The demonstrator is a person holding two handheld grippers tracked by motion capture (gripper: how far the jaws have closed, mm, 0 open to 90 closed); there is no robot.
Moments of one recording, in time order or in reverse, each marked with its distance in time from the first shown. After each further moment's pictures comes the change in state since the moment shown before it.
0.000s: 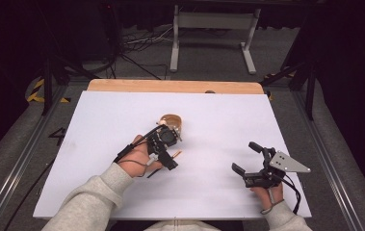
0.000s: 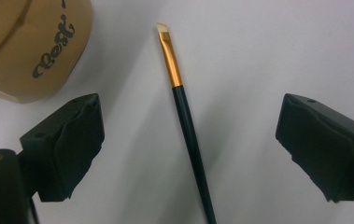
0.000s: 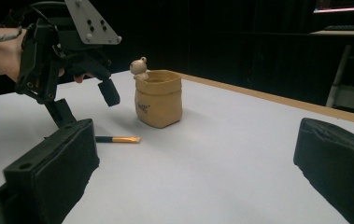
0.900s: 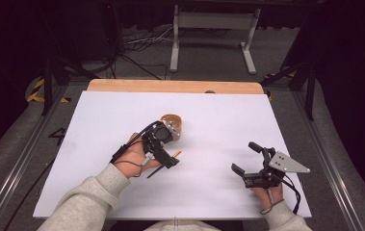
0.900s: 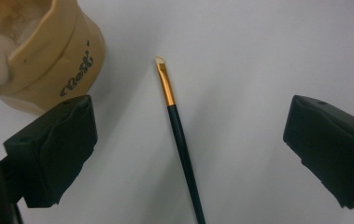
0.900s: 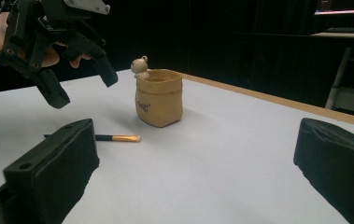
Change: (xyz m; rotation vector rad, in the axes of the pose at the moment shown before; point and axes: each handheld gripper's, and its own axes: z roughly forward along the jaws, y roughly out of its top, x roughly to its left) left arm -0.002 -0.007 -0.025 -0.135 -0.011 0.002; right arm 0.001 0.000 0.000 0.003 0.001 -0.019
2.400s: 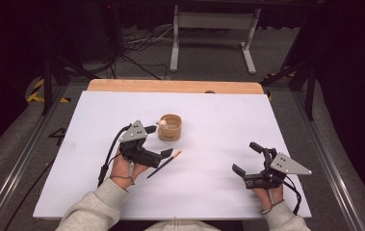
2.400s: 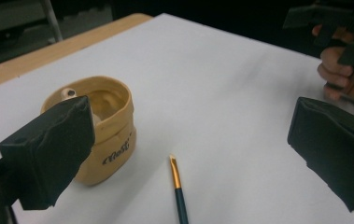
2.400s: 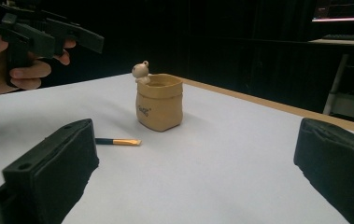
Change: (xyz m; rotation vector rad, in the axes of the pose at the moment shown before) left arm -0.001 -0.062 -0.026 -0.681 0.040 -0.081; right arm 0.002 0.001 -0.003 -0.019 0.000 -0.012
